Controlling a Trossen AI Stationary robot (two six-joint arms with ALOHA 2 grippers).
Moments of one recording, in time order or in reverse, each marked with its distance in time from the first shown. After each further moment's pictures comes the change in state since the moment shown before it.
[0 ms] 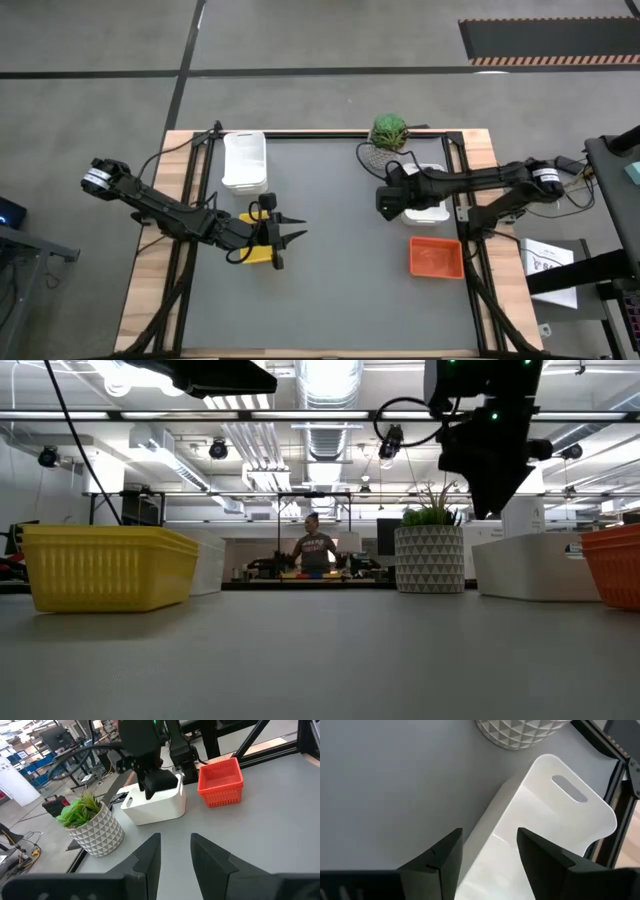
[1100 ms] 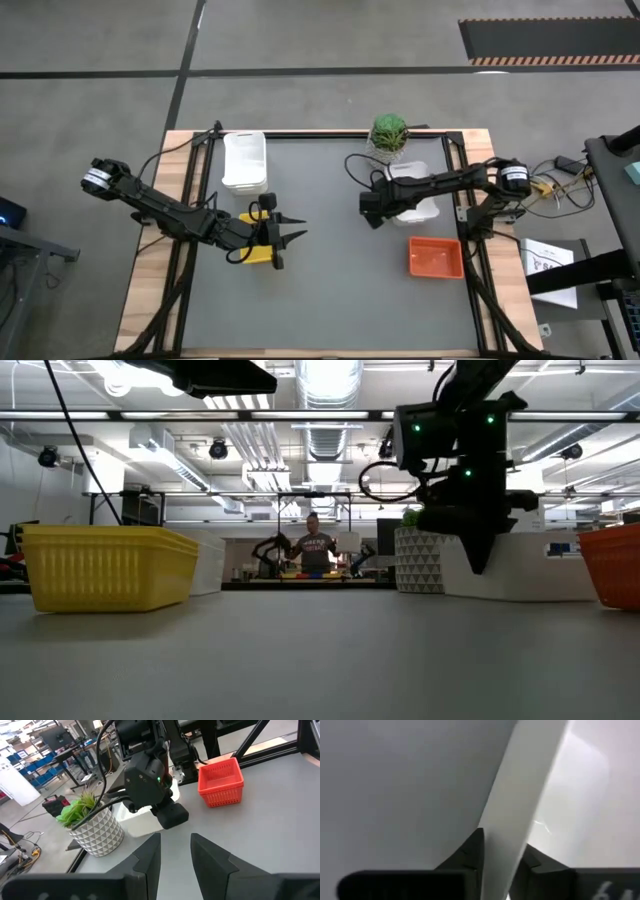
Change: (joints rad) left arm 0.000 0.000 0.000 0.000 0.000 0.000; right arm -0.047 0.242 -0.037 0.198 -0.165 0.020
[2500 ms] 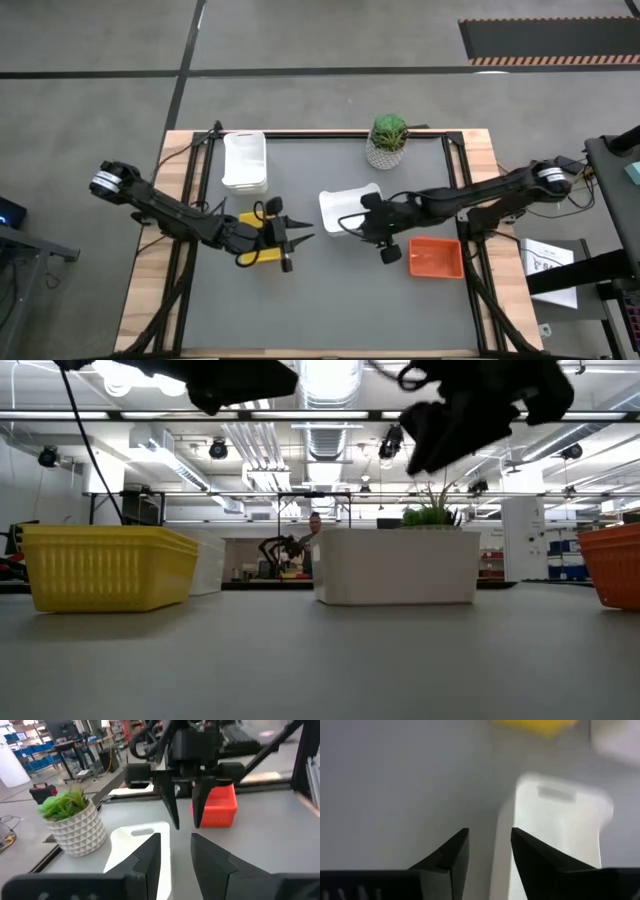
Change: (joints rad) left arm 0.000 0.111 -0.002 0.189 0.000 -0.158; right arm 0.223 -0.300 -0.069 0.517 -0.291 -1.200
